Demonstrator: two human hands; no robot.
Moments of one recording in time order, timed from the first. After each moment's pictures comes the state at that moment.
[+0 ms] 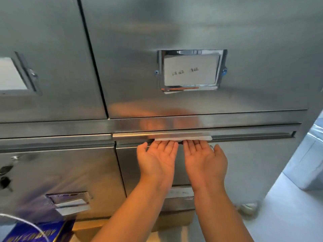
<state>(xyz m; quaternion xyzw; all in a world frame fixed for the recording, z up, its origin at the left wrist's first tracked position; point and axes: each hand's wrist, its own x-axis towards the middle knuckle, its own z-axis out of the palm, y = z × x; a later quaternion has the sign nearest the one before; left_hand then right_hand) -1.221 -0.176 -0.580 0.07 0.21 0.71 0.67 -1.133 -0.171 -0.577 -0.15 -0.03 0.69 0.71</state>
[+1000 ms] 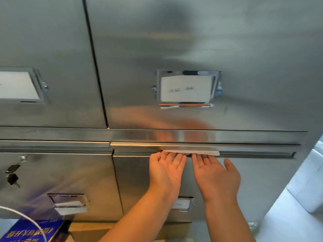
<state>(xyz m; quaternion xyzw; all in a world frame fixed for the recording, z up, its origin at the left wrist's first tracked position) -1.181 -0.168 -0.581 0.11 0.25 0.71 0.65 -1.078 -0.163 -0.570 -0.18 0.02 0.73 0.66</state>
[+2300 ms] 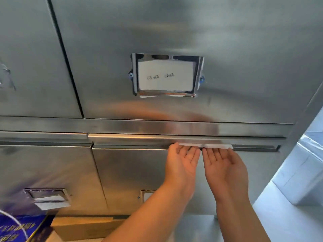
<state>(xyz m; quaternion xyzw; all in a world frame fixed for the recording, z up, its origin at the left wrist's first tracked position) -1.114 -0.160 -0.575 0.10 0.26 0.68 0.68 -1.024 -0.150 -0.584 -0.21 -0.08 0.68 0.70</state>
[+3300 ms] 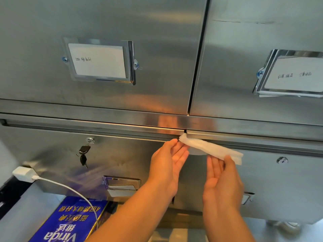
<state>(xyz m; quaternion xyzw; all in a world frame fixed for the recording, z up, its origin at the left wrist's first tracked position) -1.365 -0.208 -0.586 0.13 0.38 0.67 0.62 -1.270 -0.210 -0.594 -0.36 -0.05 0.56 0.74</state>
